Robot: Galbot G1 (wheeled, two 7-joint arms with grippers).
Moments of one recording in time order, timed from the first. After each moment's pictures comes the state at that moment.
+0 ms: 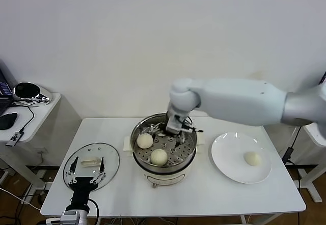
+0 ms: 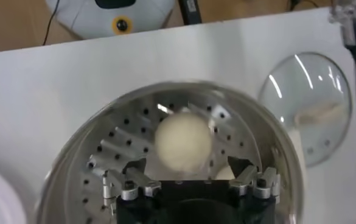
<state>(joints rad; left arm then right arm) 1.65 -1.29 -0.56 -2.06 -0.03 -0.09 -0.21 0.69 1.08 -1.38 1.48 0.09 0.24 -1.07</state>
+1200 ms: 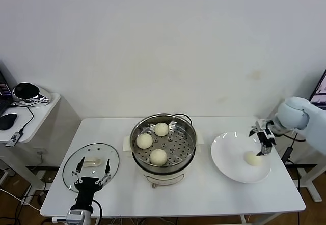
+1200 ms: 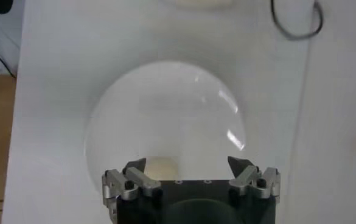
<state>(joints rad) 1.65 -1.26 -0.53 -2.04 0.00 -0.09 -0.20 0.16 0.48 -0.94 1.35 -0.08 -0.19 -1.09</state>
